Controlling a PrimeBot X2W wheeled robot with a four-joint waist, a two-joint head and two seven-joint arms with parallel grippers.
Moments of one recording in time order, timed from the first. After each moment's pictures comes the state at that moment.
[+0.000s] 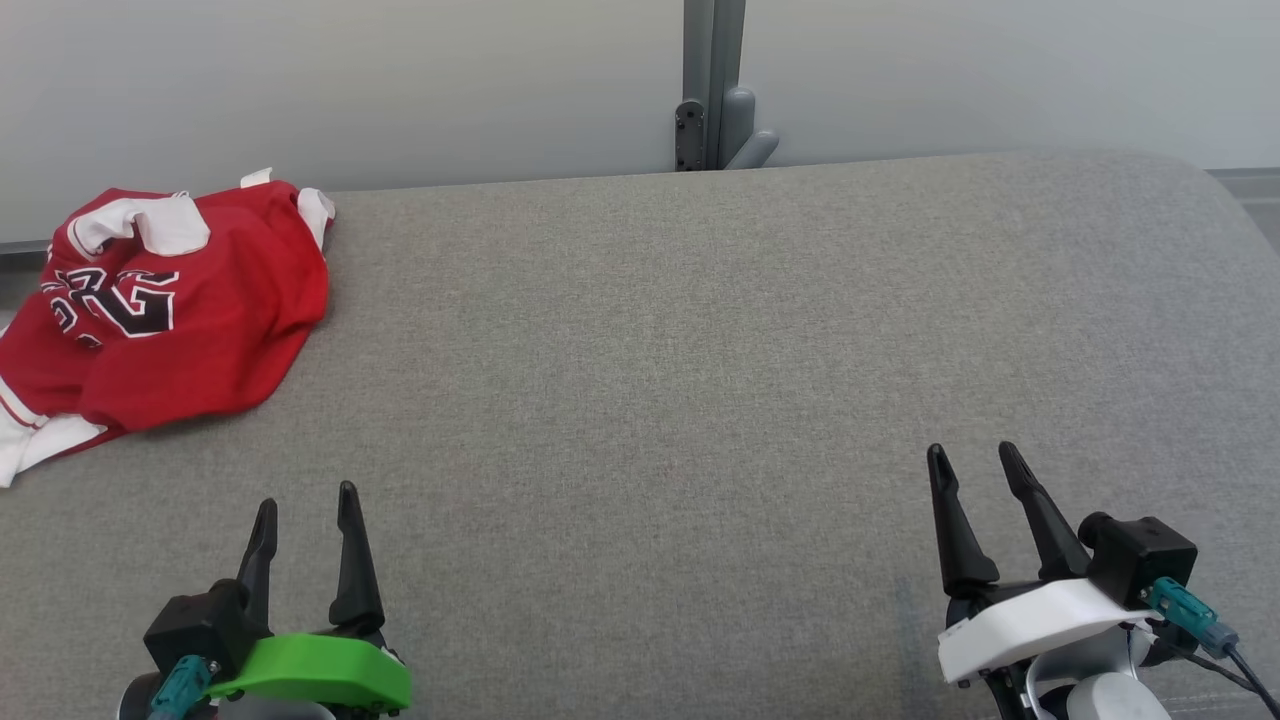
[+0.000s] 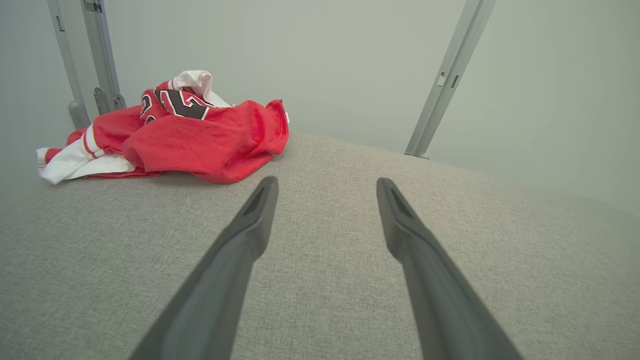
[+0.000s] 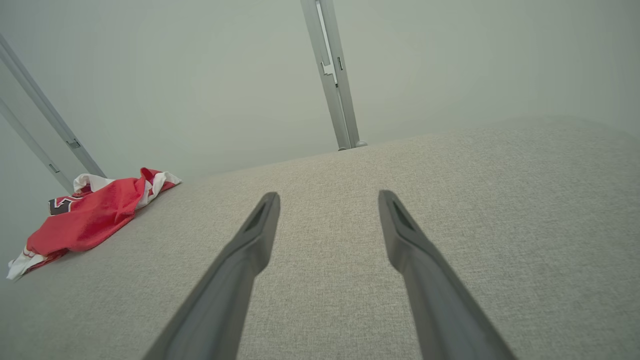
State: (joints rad) left arm 0.01 0.06 -0.06 0.14 -0.35 0.03 -0.19; right arm 0.00 -0.04 0.07 0.11 0.30 0.13 -0.19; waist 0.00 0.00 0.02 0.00
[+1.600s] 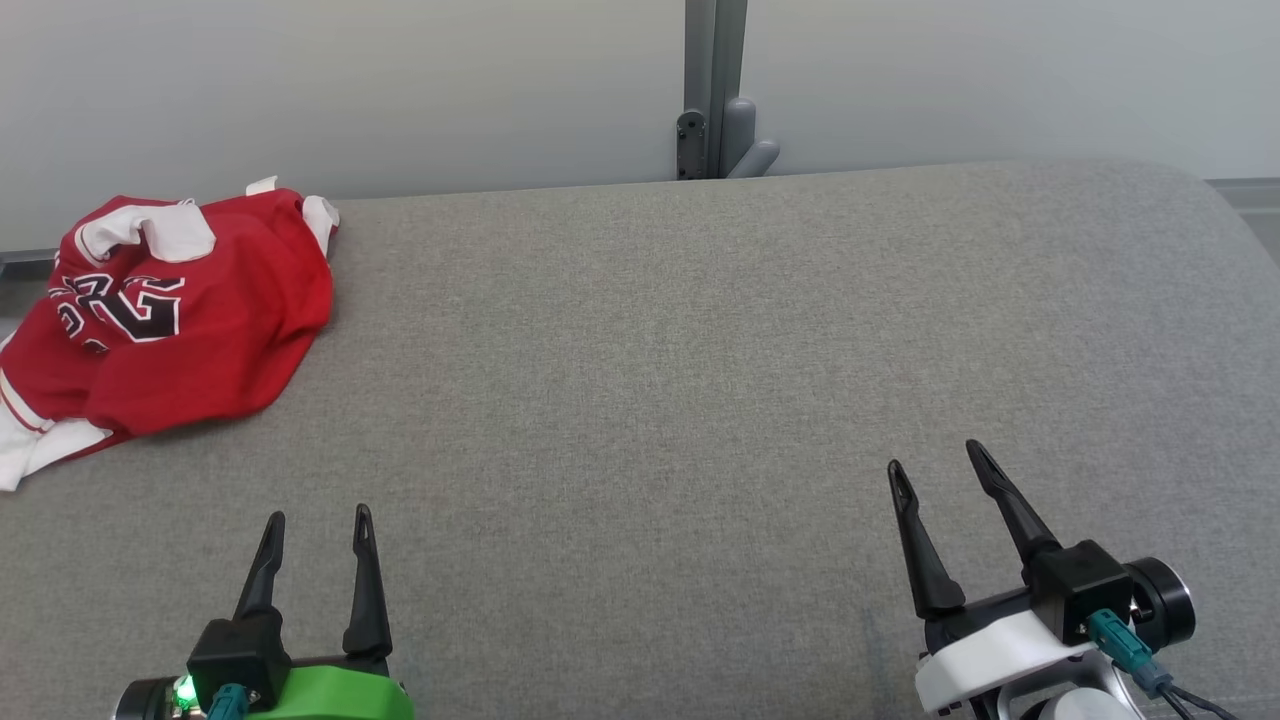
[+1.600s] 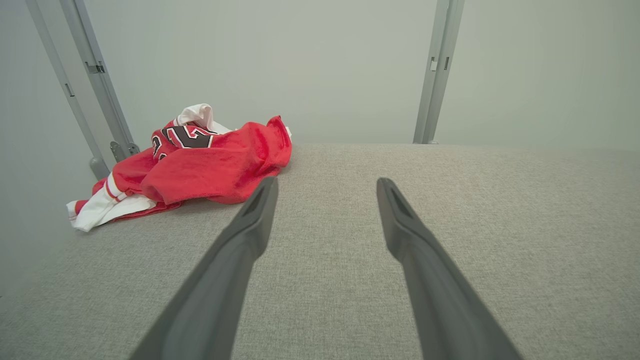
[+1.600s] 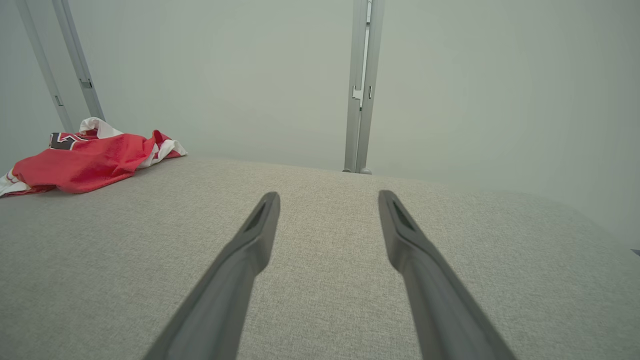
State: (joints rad) left arm 0.04 0.05 -0.03 0.17 -0.12 -0.01 -0.26; right arm 0.02 -0.05 0.11 0.08 0.02 0.13 -0.26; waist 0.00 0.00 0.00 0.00
